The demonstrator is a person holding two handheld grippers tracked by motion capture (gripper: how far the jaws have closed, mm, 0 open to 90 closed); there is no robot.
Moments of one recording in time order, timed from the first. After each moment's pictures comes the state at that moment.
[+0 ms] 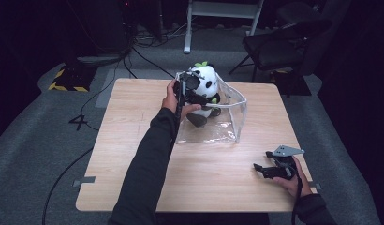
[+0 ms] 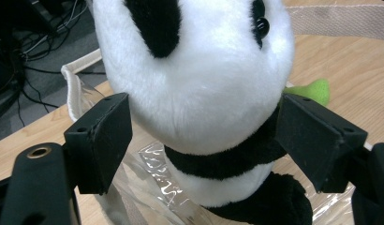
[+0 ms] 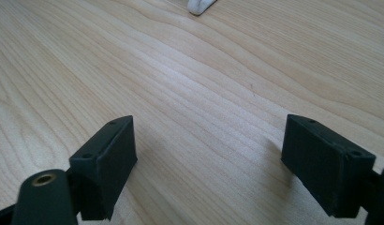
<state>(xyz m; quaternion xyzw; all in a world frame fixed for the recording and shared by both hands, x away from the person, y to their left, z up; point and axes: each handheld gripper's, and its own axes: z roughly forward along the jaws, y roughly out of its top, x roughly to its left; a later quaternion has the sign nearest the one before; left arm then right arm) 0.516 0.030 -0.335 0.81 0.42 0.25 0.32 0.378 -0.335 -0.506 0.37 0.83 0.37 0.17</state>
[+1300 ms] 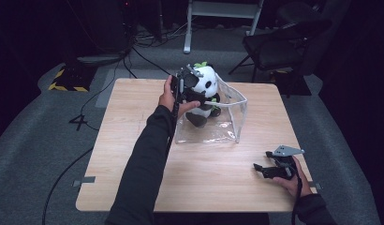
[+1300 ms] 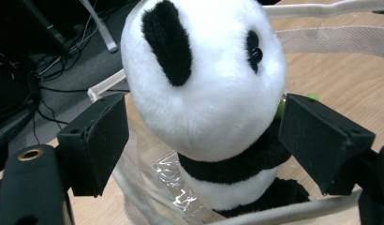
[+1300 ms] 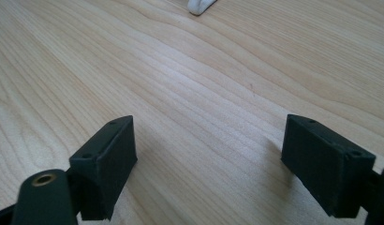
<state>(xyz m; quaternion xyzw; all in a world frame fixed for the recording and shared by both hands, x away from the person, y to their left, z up) 0.508 0.038 -0.321 0.81 0.40 0.28 0.33 0.378 -0.335 -0.506 0.37 0.83 0.37 0.17</state>
